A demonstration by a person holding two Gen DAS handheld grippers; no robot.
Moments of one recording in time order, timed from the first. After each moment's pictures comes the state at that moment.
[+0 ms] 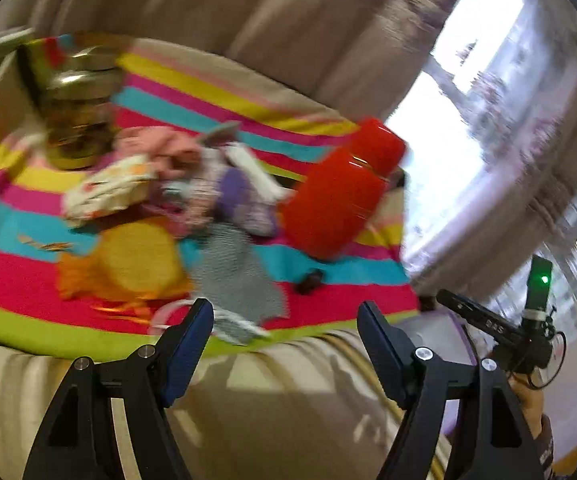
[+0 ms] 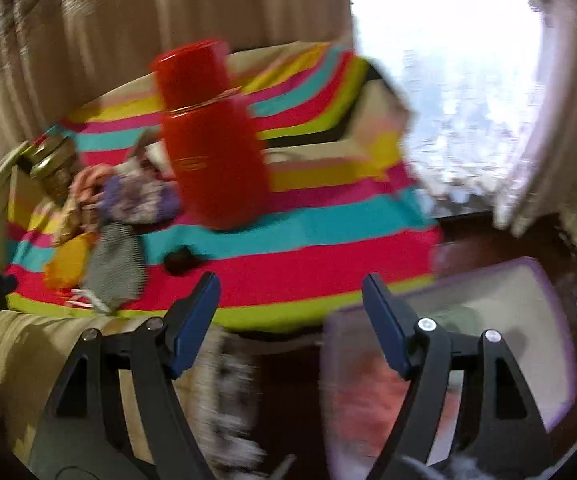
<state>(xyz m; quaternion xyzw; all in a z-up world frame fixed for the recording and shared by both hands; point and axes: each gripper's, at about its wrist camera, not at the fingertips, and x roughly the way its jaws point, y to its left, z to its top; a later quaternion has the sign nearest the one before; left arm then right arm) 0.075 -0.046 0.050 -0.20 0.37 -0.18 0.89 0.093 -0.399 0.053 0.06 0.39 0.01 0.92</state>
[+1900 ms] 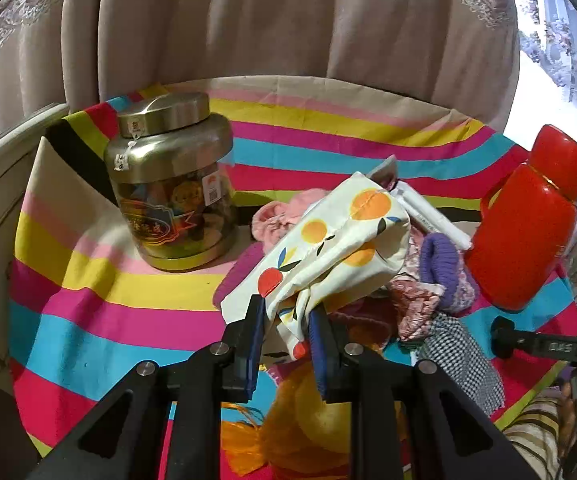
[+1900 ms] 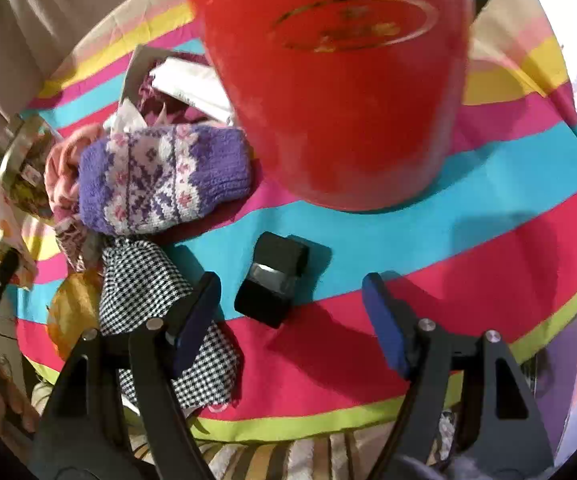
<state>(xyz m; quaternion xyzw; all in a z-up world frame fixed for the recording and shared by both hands) 0.192 0.011 0.020 -0.02 0.35 -0.01 0.94 0.236 -0.276 -0.042 0.14 0.53 0.02 0.84</state>
